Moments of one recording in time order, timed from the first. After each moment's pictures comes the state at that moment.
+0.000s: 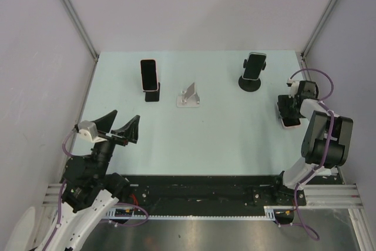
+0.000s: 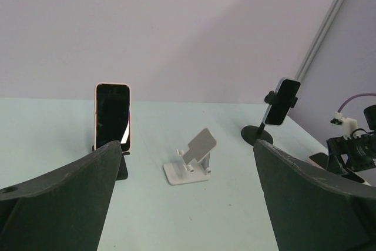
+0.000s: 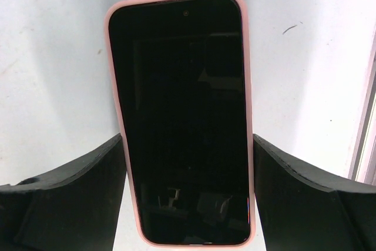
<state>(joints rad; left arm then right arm) -0.57 0.06 0.51 -0.15 -0.25 -0.18 -0.26 1.65 0.96 -0.29 -0.03 -0.26</state>
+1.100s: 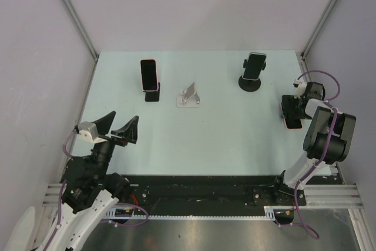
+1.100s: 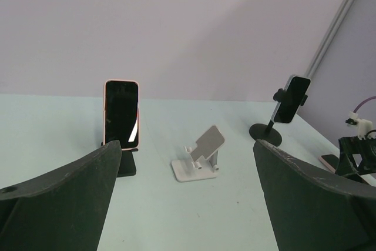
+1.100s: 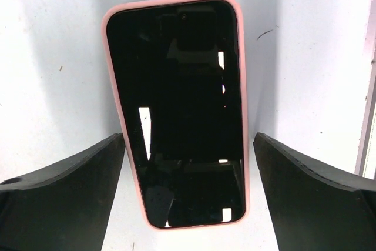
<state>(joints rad) -0.57 0.04 0.50 -0.16 -0.28 -0.16 -0.36 1.73 0.99 -0.25 -0.12 -0.26</state>
